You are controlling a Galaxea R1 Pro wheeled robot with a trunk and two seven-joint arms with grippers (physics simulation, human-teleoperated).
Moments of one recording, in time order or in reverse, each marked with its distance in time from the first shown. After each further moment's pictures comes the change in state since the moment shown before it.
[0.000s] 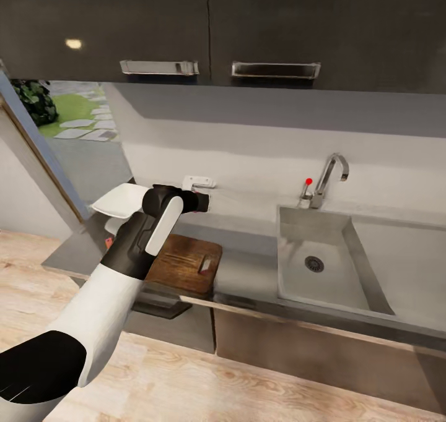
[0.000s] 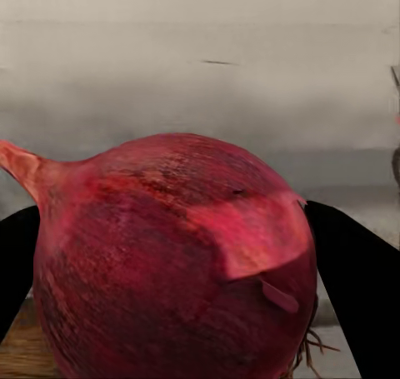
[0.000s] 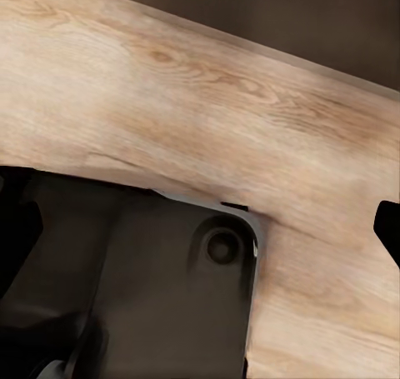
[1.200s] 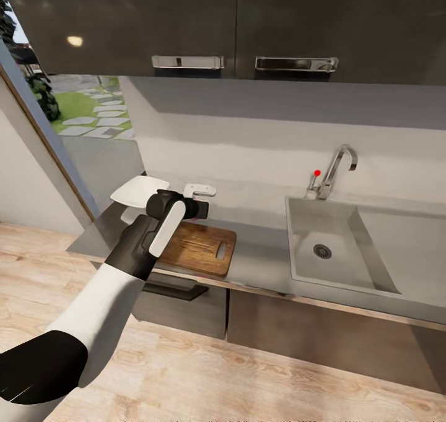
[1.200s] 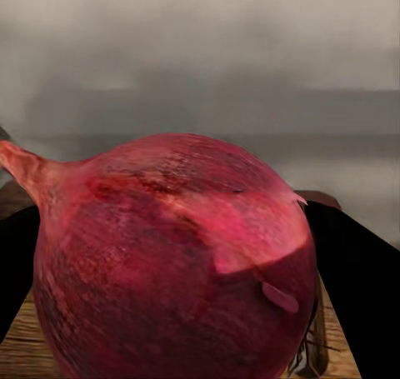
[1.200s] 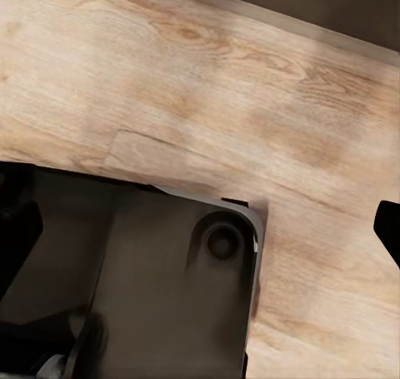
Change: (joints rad) left arm 0.002 -0.003 -0.001 0.082 0.006 -0.003 0.000; right arm 0.000 0.000 0.000 0.000 0.000 0.002 0.000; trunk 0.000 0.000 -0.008
